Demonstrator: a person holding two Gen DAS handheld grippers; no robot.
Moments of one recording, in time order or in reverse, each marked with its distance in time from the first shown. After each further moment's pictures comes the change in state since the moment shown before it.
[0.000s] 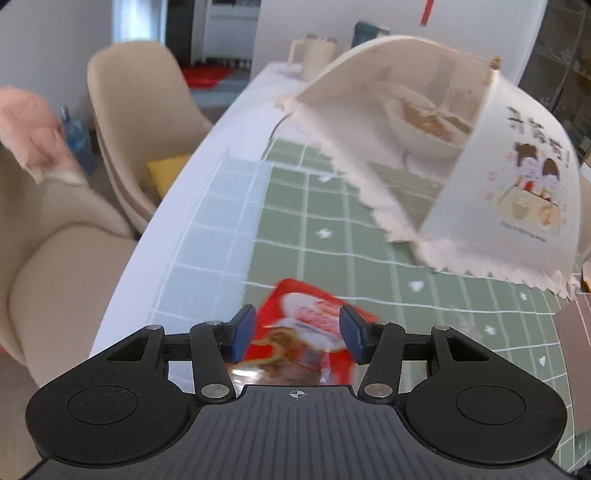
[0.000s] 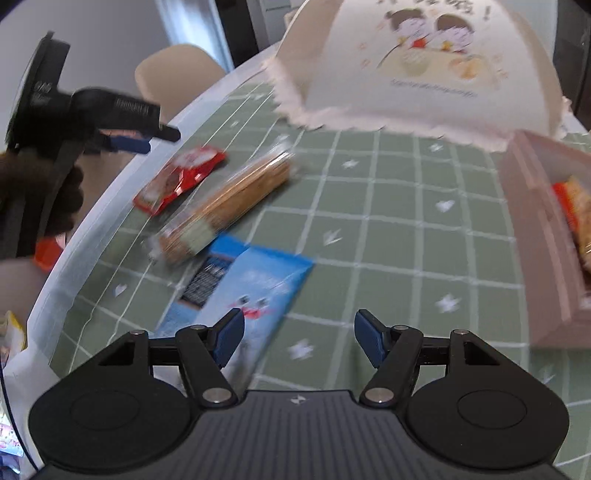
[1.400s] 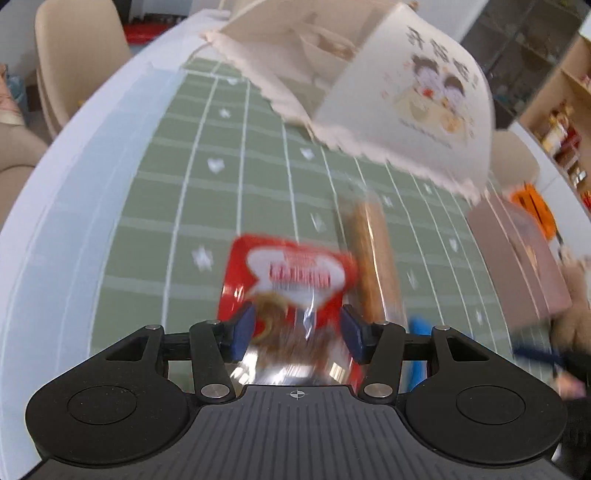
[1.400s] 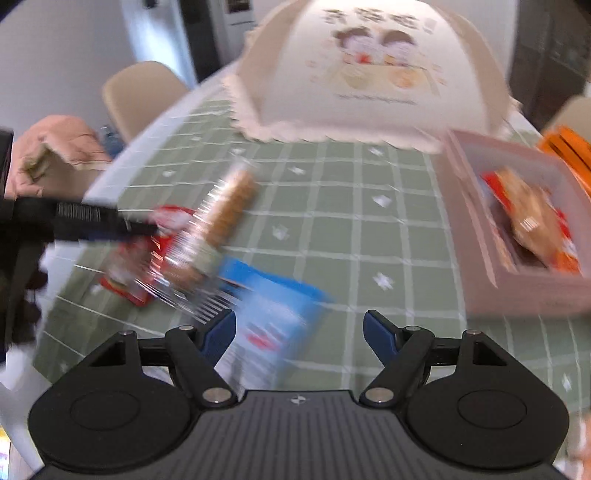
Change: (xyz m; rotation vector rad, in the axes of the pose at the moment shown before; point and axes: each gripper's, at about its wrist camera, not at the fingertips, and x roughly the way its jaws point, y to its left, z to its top) left arm -0.045 -0.042 -0.112 0.045 0.139 -0.231; right arm -0.036 -0.011 -0.011 0.014 -0.074 -0.110
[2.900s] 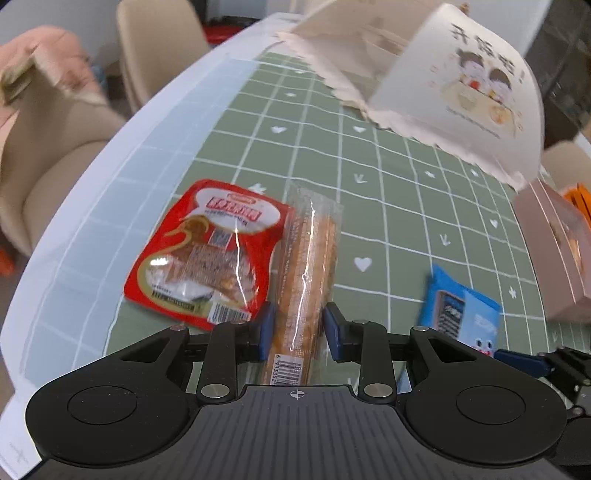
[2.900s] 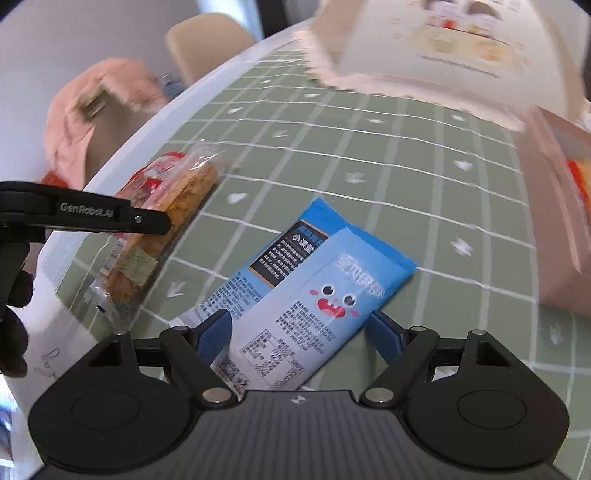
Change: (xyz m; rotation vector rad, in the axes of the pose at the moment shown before) left arm -0.026 -0.030 -0.057 -0.139 -0.043 0.257; right arm 0.020 0.020 -0.030 -0.161 0.130 0.178
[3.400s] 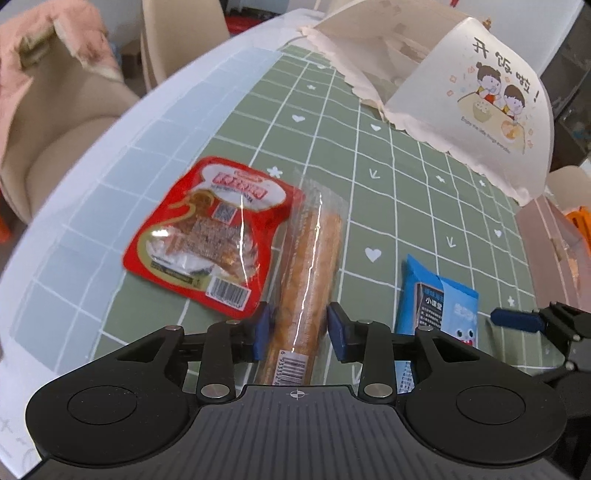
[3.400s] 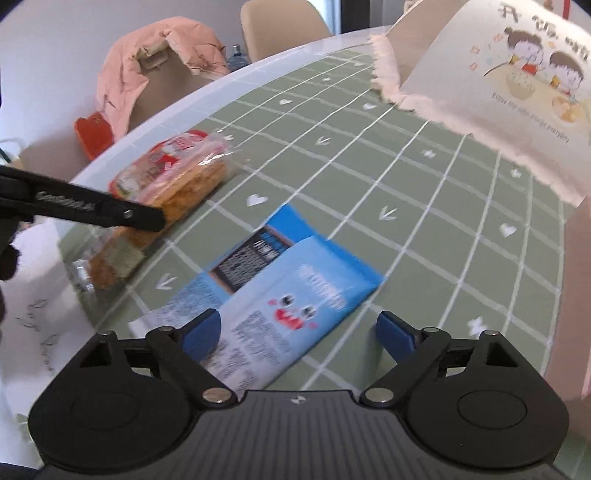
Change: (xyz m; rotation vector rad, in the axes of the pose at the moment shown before) left arm 0.002 0.016 -0.009 -0.094 0.018 -0.037; right arm 0.014 -0.021 0.022 -0.211 0.011 0.012
